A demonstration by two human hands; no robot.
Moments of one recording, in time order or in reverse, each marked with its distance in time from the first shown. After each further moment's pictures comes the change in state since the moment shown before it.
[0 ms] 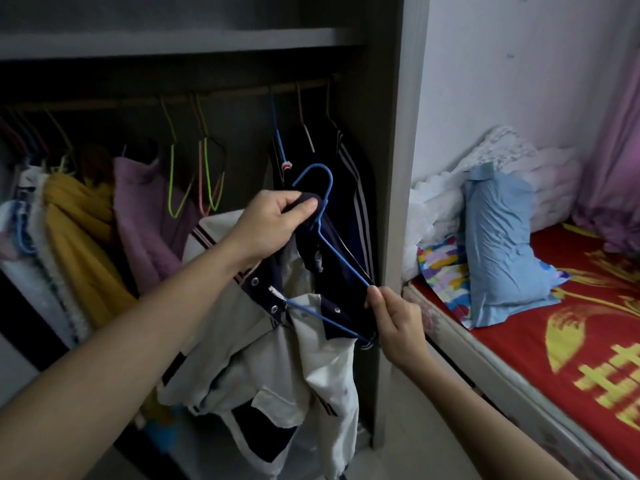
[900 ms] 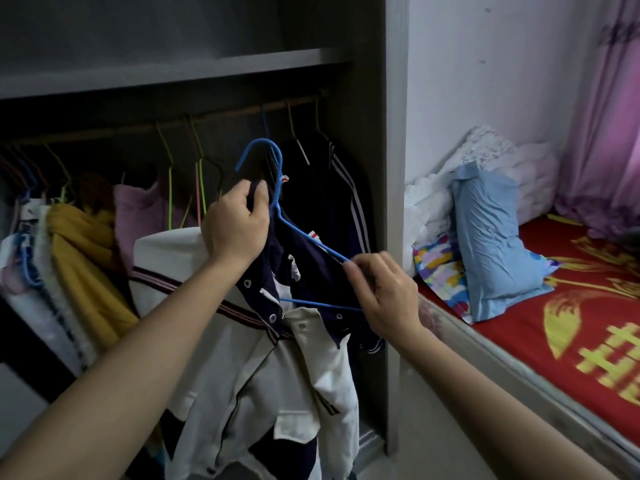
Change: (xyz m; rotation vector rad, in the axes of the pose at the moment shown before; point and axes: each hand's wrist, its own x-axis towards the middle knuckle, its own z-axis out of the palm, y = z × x) left_hand 0.013 -0.013 -0.040 0.586 0.571 0.084; right_hand 0.039 -0.069 0.015 -0.199 0.221 -0.202
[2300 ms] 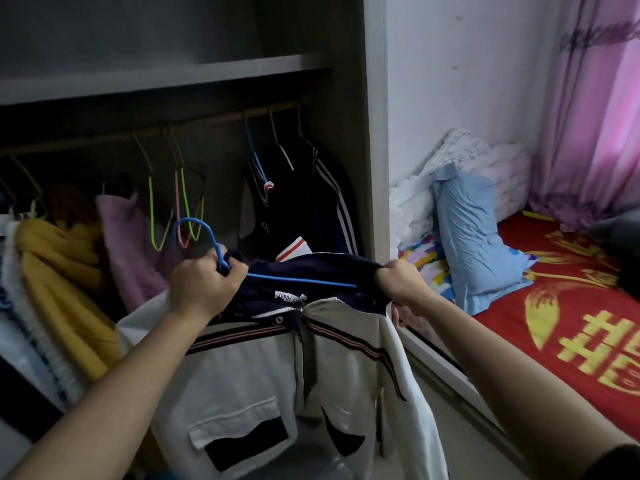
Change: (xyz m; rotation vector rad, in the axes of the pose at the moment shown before) left_hand -0.041 -0.093 0.012 0.174 -0.045 0.191; right_hand 0.041 0.053 -0.009 -0.026 -0.517 0.824
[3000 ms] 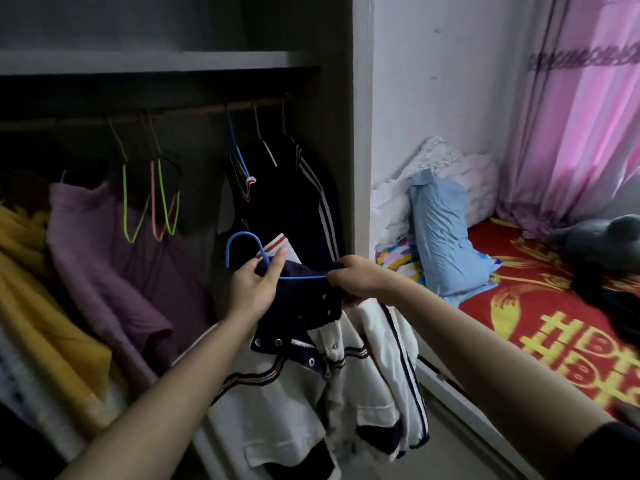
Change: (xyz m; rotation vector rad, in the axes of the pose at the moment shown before) left_hand -0.033 0.082 0.055 -0.786 -0.352 -0.620; right_hand -0.027 -0.041 0.001 0.011 -0.323 -0.092
